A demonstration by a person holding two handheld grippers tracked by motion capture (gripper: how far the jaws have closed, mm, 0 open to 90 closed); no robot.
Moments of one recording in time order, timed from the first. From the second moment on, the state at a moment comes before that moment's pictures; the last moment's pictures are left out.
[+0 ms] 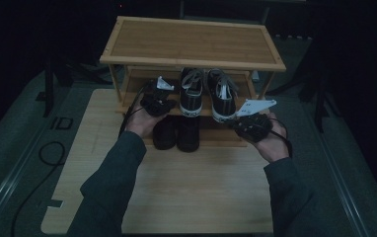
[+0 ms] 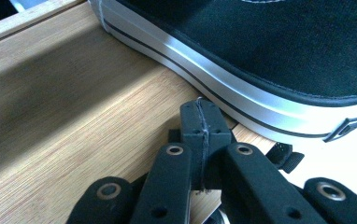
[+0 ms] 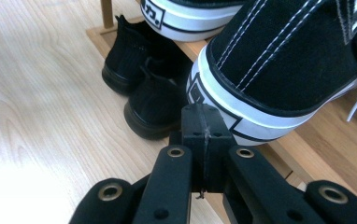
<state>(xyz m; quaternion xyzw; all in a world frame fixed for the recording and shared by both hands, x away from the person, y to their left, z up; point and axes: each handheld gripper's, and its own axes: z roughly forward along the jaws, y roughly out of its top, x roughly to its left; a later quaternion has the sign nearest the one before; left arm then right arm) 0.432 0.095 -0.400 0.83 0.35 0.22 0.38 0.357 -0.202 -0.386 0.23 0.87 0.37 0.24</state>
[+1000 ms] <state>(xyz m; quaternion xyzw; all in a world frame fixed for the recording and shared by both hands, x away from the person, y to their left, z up) 0.432 0.097 -0.401 0.83 0.35 0.22 0.38 0.367 -0.194 -0.388 0.25 0.86 0.36 0.26</state>
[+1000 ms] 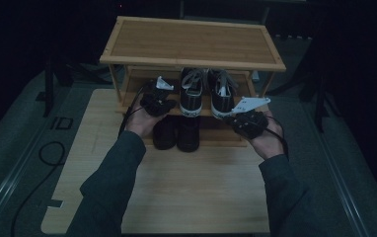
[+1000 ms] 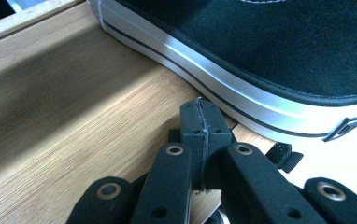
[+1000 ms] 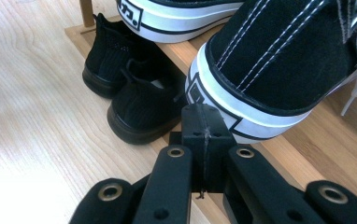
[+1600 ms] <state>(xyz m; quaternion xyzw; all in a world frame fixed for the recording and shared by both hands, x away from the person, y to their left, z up) 0.433 0.097 -0.401 0.83 0.35 0.22 0.38 0.370 -0.183 -0.387 0.25 0.86 0.37 0.25</state>
